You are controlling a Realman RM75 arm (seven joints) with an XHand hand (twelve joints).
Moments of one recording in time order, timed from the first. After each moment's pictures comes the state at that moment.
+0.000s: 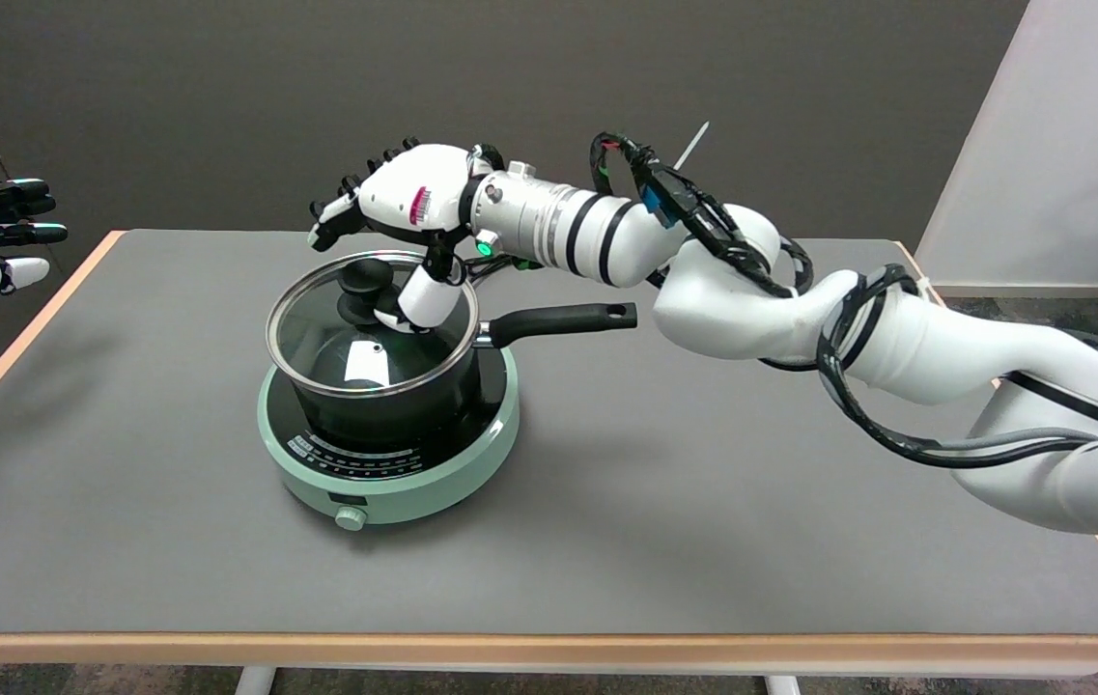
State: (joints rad) arm 0.99 -1.10 -2.59 1.43 0.53 -0.26 0.39
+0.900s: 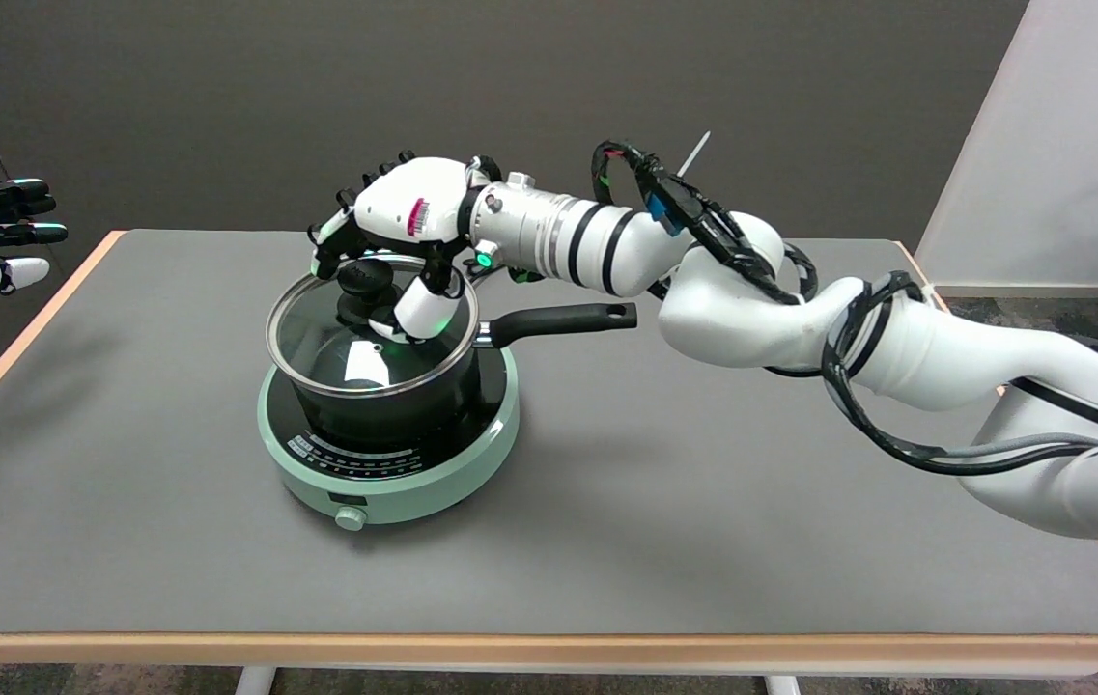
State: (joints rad) arm 0.98 -1.09 -2.59 1.47 0.58 -0.27 0.38
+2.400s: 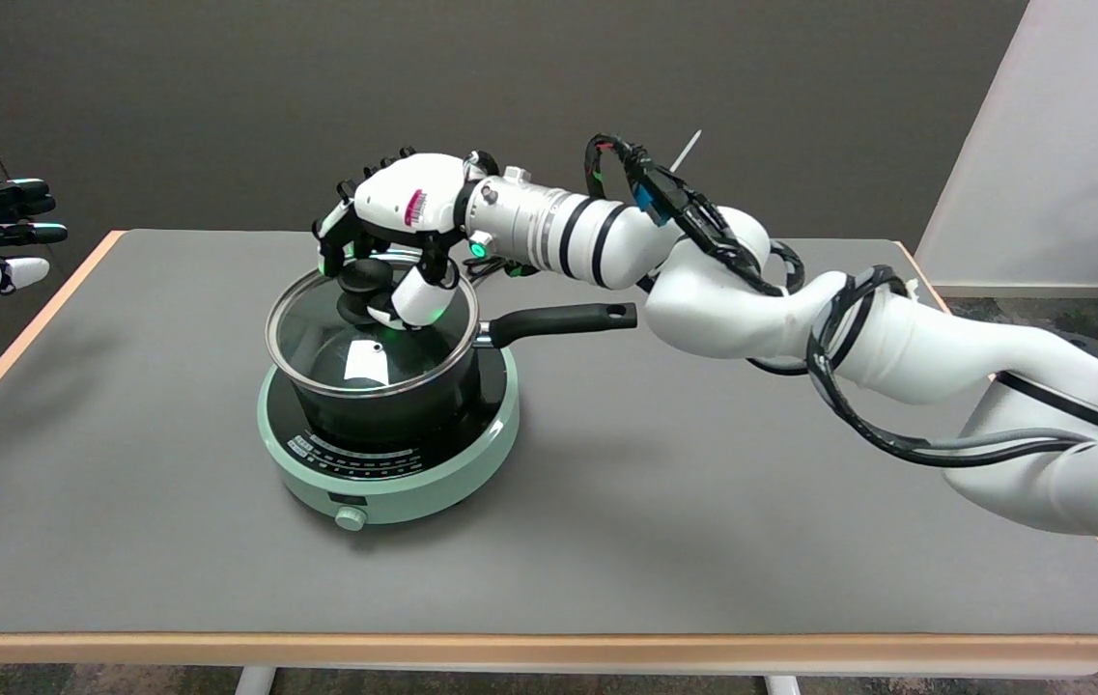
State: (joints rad) arm 0.99 -1.12 -2.59 1.39 0.61 -0.24 0.38
